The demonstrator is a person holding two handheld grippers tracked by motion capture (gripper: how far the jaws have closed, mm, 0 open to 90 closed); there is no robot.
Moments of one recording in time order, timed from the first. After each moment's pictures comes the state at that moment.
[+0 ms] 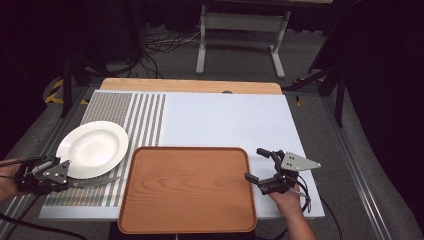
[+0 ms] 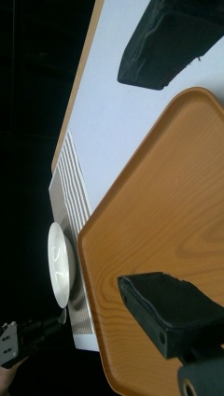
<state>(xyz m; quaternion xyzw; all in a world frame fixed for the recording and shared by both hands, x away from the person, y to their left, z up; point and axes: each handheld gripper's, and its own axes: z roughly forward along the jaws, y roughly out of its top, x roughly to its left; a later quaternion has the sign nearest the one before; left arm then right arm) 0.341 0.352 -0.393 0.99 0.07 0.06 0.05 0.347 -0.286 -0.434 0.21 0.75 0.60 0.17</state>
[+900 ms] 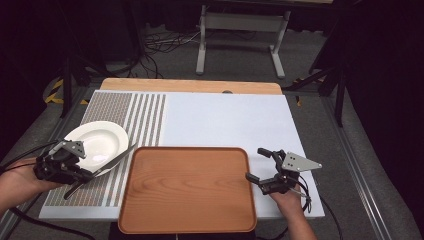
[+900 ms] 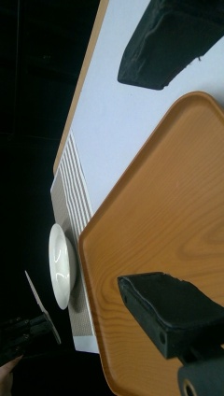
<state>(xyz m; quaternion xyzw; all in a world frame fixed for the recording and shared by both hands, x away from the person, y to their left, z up) 0.353 0.306 -0.369 0.94 0.28 0.00 0.18 0.345 -0.287 -0.432 0.21 0.75 0.60 0.18</state>
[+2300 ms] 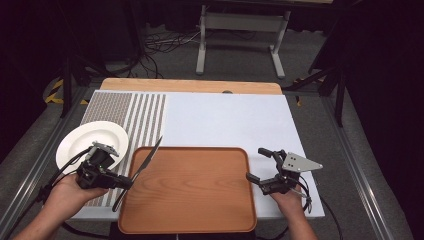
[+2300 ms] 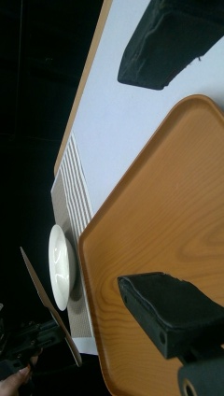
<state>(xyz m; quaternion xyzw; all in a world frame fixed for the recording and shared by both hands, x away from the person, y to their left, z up) 0.341 0.229 -0.388 0.87 0.39 -0.11 0.28 0.344 -0.288 -0.431 0.21 0.75 0.60 0.19</state>
